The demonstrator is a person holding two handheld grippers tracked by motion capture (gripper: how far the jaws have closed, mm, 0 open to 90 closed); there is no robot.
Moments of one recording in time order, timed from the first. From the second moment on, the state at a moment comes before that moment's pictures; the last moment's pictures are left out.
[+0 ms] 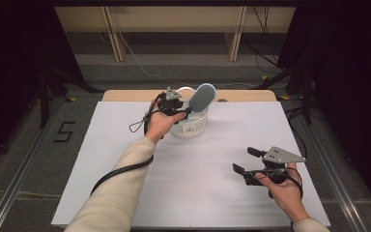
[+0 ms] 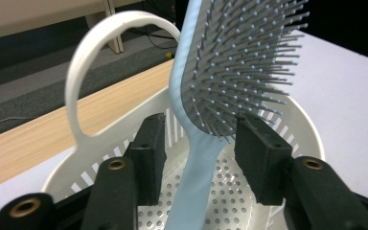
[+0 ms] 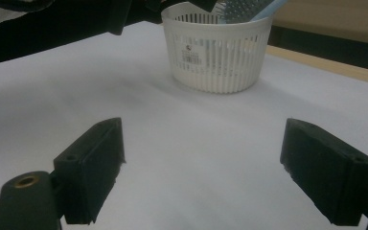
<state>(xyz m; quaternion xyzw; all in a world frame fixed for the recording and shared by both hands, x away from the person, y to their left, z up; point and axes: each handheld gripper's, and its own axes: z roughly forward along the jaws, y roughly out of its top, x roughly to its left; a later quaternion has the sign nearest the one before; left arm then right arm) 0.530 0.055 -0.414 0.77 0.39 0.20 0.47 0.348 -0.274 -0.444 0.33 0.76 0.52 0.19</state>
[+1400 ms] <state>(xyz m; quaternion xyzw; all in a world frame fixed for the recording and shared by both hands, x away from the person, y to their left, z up) 0.456 0.128 -0.399 0.77 0.40 0.18 0.46 0.347 -0.276 -0.443 0.33 0.76 0.52 0.19</state>
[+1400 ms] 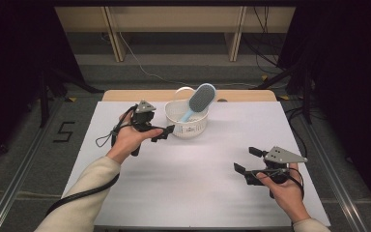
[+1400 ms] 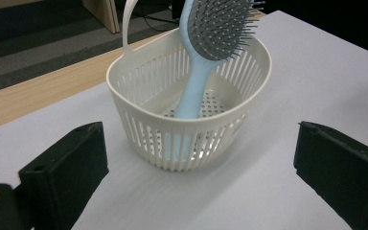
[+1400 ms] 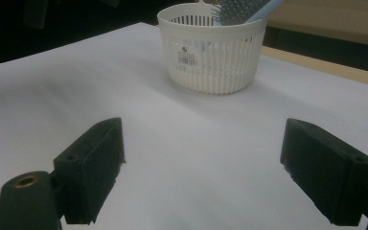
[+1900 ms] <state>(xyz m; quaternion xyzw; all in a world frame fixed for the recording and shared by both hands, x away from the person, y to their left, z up) 0.394 0.164 -0.419 0.76 0.36 0.19 0.50 0.345 -0.279 -0.440 0.34 0.76 0.52 0.20</state>
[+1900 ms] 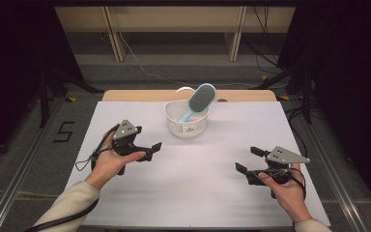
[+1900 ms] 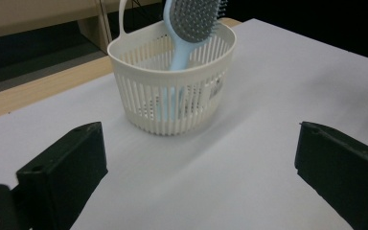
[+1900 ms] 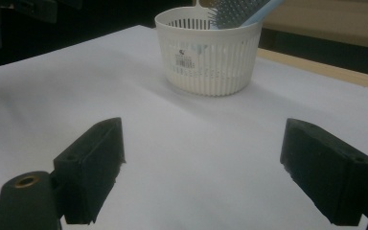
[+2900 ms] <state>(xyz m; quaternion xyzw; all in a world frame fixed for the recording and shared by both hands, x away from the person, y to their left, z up) 0.345 0.189 -0.432 0.77 0.34 0.24 0.48 0.342 -0.282 -0.439 0.33 0.76 0.53 0.20</state>
